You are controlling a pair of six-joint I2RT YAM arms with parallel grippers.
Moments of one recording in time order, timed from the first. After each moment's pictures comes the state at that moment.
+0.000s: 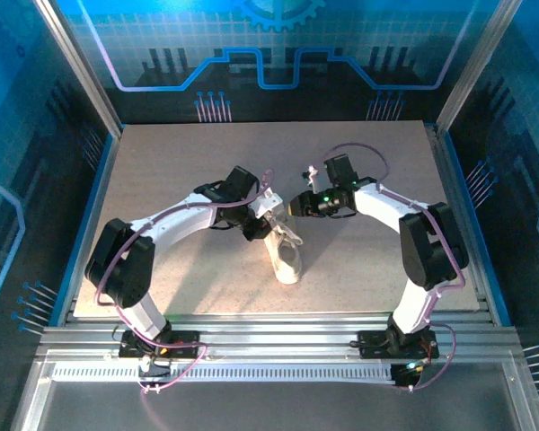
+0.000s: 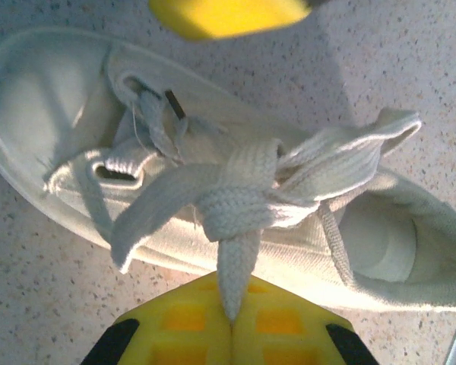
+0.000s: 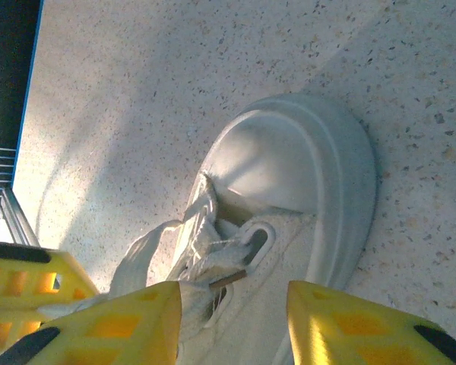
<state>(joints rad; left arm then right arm) -0.53 1.68 1.17 -0.62 0.42 0.25 0.36 1.77 1.15 -0.38 -0.66 0.27</state>
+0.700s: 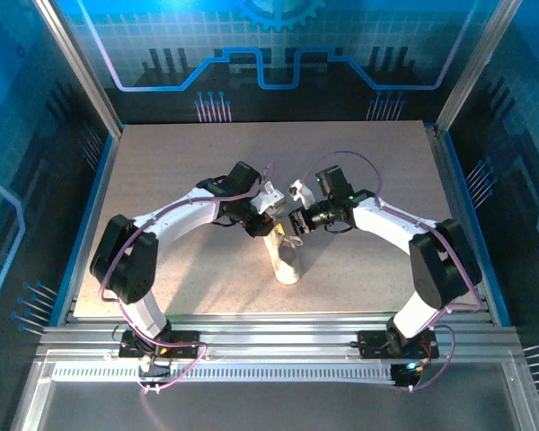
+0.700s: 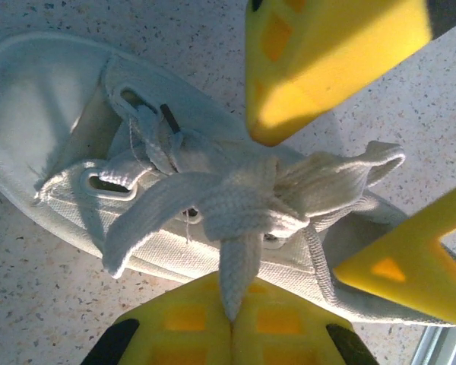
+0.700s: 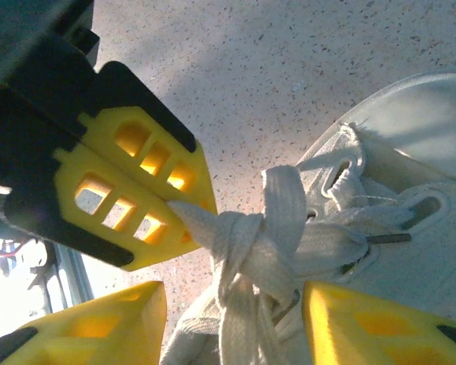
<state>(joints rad) -0.52 1.72 1.24 -0.66 0.46 0.20 0.47 1.64 1.04 -0.35 -0.69 0.05</state>
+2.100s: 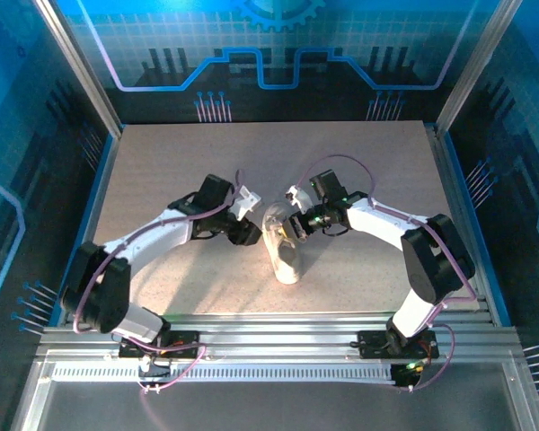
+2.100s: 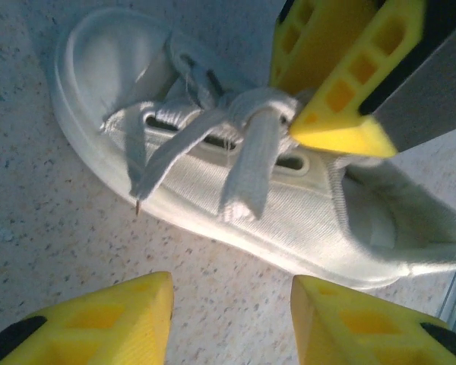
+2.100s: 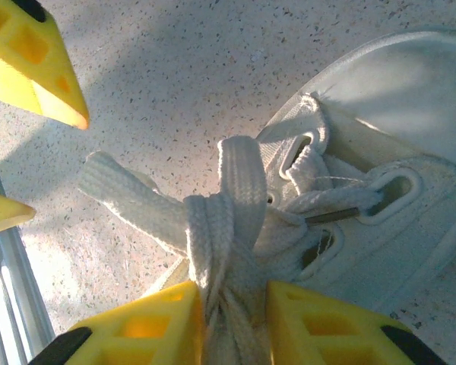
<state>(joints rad) -0.43 1.45 0.90 -0.38 0.50 0.10 0.50 1.69 1.04 -0.36 -0.58 0.01</state>
